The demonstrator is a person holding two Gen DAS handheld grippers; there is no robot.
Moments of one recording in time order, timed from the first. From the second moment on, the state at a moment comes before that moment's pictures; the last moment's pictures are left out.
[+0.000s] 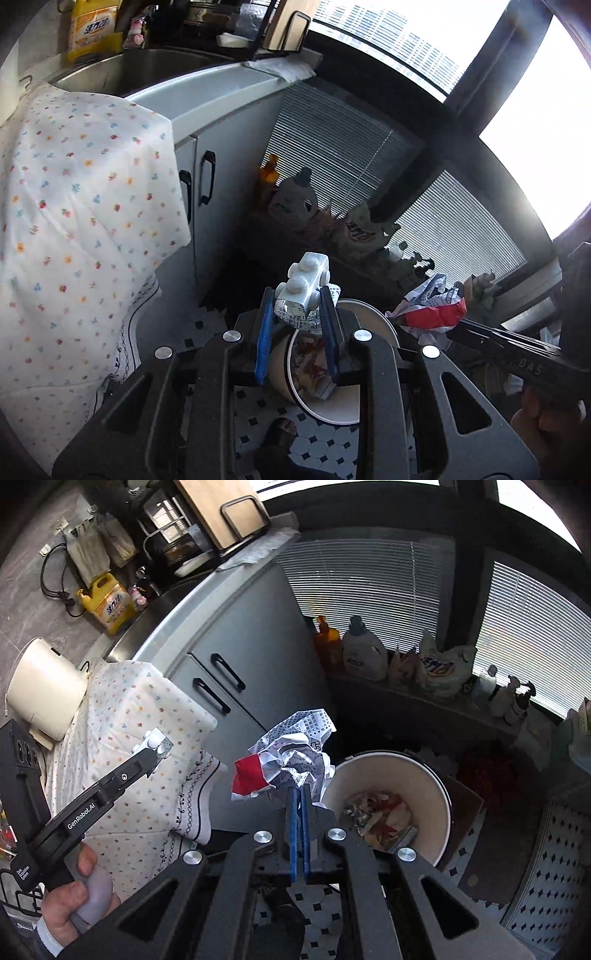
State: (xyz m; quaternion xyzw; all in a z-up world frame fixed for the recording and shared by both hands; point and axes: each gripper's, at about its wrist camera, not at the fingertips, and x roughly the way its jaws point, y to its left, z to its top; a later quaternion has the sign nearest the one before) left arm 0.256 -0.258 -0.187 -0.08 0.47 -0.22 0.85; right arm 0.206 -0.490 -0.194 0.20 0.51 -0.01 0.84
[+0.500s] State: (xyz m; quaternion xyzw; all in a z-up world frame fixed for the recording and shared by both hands) left arm 0.239 -0.349 -0.265 -0.05 0.54 -0.25 0.80; right arm 0.152 -0.578 -0.260 0.24 0.54 -0.06 0.81
